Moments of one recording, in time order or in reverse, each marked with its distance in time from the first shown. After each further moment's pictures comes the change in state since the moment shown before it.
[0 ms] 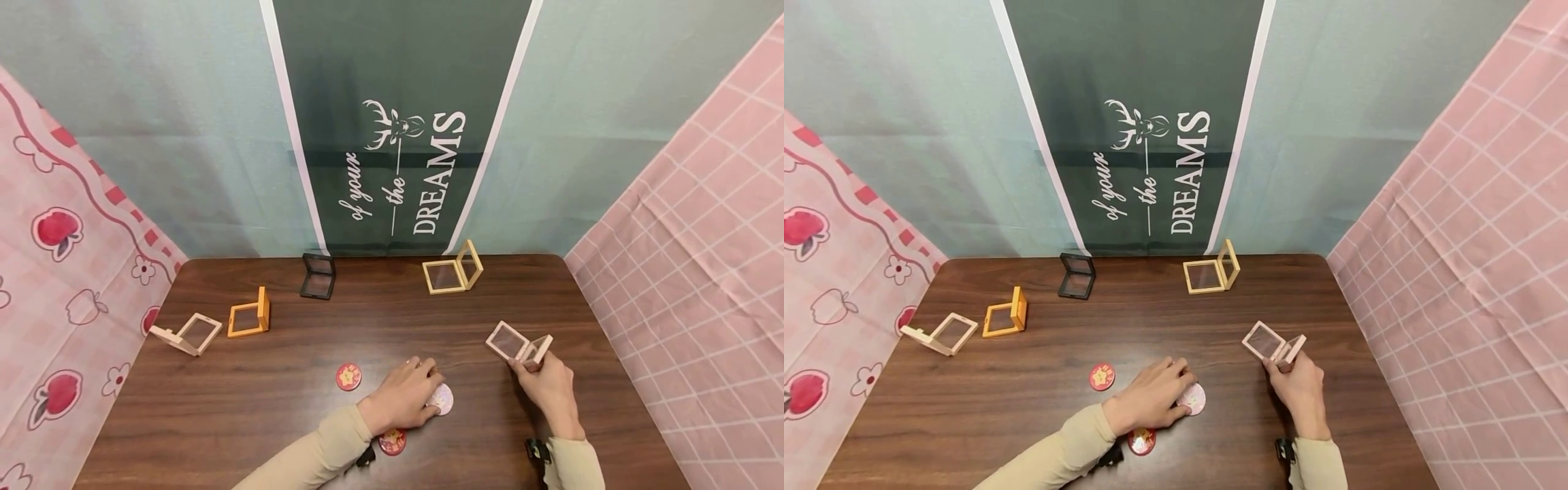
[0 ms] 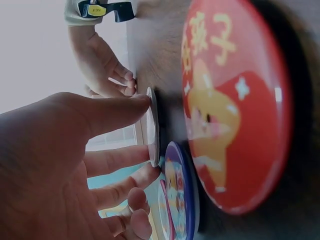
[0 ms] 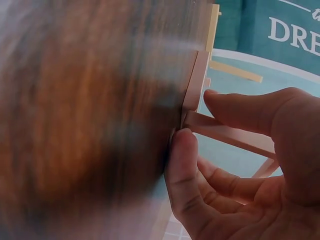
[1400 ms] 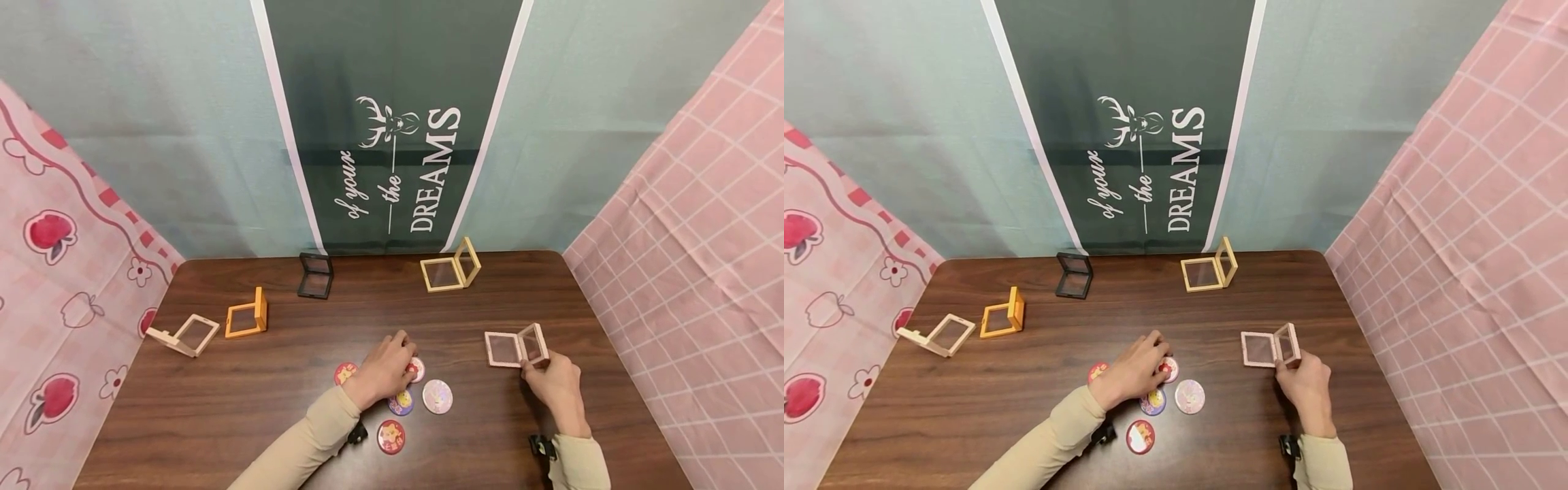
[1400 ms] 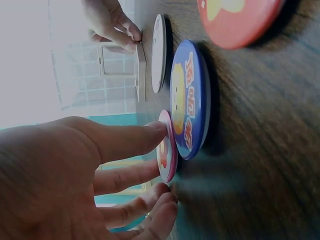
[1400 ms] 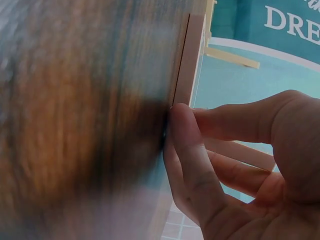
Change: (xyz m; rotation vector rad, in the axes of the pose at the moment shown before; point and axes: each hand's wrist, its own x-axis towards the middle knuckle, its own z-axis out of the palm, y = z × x) left_hand 0.003 -0.038 -0.012 -0.217 0.066 -0.227; right_hand 0.003 0.008 -0.010 -0.014 -0.022 0.017
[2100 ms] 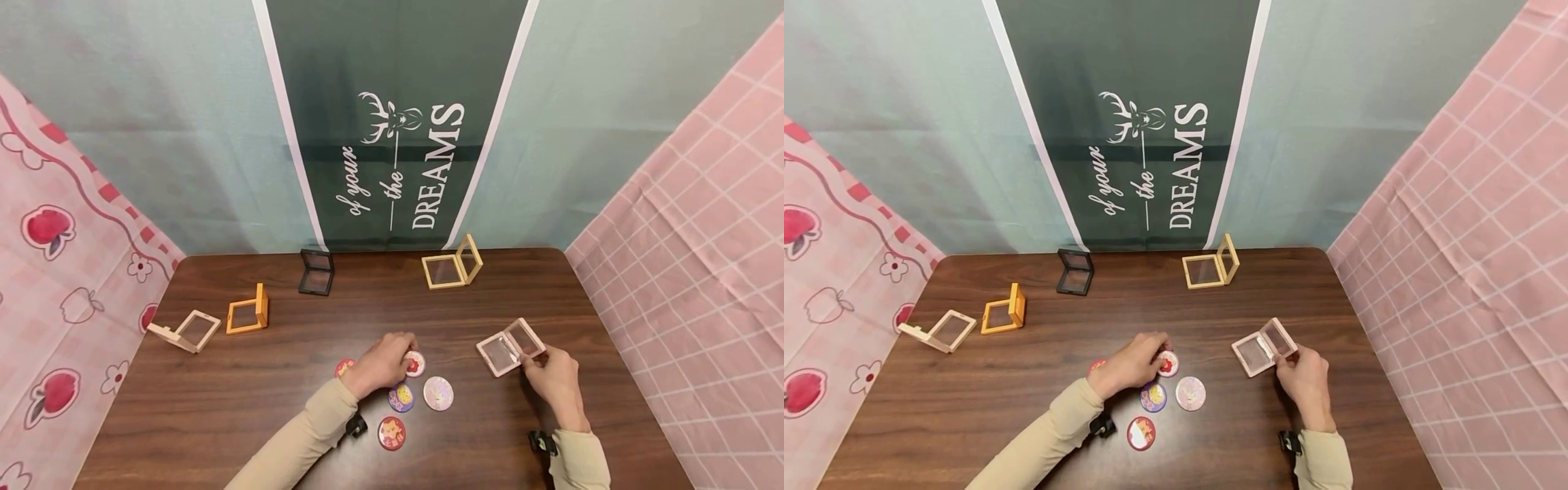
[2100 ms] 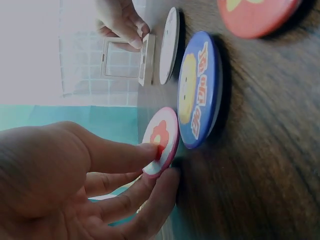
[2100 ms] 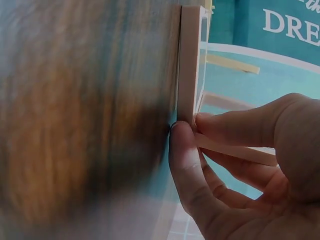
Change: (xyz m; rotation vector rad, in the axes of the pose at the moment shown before) left_hand 0.006 -0.010 -0.004 -0.275 0.010 0.037; right_hand 0.004 -0.003 0.003 0.021 0.044 -0.089
